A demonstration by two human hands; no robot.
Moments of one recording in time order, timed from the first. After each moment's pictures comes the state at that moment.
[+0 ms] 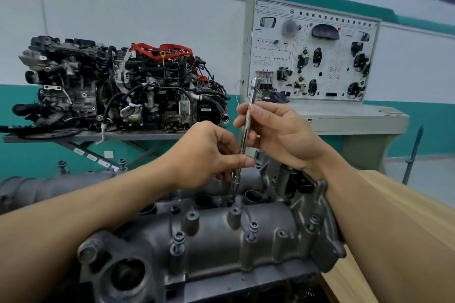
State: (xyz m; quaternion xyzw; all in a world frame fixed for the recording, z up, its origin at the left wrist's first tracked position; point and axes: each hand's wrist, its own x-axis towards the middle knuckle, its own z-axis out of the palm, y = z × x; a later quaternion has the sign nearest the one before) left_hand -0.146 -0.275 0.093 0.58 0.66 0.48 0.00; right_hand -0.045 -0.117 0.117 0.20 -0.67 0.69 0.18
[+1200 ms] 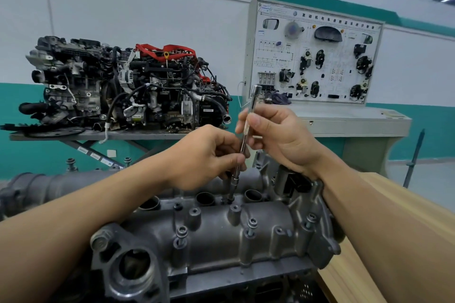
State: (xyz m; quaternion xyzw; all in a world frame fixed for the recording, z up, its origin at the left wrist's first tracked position) left_hand -0.138 -0.291 0.102 0.61 0.68 0.41 0.01; right_hand -0.039 -0.124 0.117 0.18 -0.72 0.62 0.24
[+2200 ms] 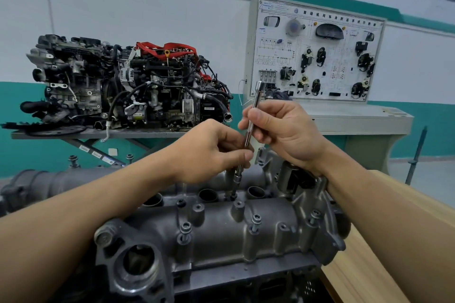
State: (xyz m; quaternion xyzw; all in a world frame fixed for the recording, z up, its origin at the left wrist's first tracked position) left_hand -0.139 -0.289 0.100 0.61 0.67 0.42 0.02; right_hand -0.039 -0.128 0.117 0.18 -0.72 0.62 0.27
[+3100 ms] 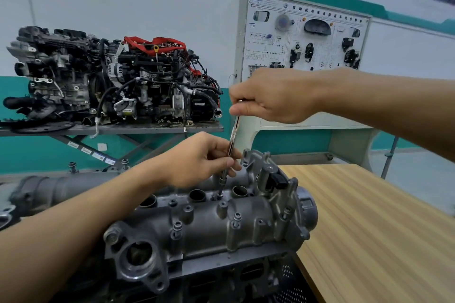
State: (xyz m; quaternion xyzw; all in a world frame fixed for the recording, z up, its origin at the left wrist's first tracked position) left_hand -0.127 -0.293 0.106 0.60 0.67 0.42 0.11; right_hand 0.000 -0.149 0.233 0.11 -0.97 -0.16 0.14
